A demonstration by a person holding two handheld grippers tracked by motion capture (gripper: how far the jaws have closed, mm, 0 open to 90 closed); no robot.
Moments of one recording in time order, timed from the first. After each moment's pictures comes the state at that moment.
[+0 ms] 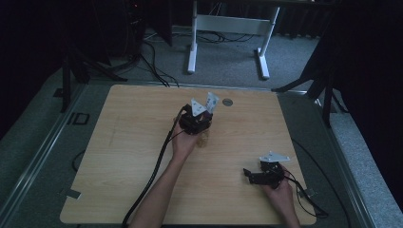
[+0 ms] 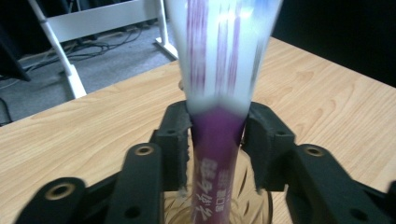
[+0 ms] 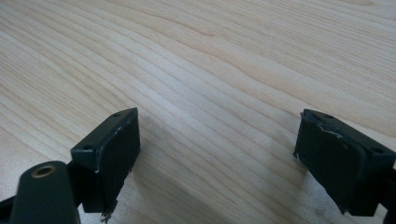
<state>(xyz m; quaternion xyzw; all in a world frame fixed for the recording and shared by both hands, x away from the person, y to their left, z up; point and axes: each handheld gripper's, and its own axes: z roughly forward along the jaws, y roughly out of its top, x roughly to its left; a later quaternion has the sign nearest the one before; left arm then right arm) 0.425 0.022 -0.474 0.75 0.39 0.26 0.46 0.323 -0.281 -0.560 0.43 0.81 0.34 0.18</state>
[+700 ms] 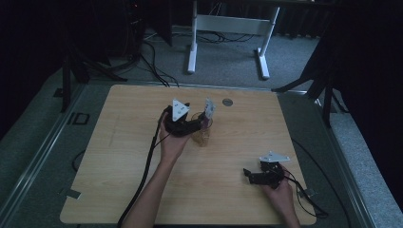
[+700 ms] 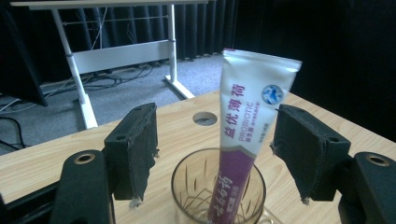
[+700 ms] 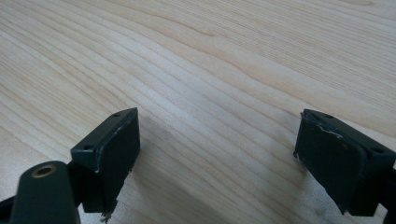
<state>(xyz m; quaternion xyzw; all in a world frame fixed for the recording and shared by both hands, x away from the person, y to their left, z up) 0.387 0.068 -0.448 0.69 0.39 0.29 0.53 0.323 -0.281 -0.560 0.43 0.81 0.35 0.18</state>
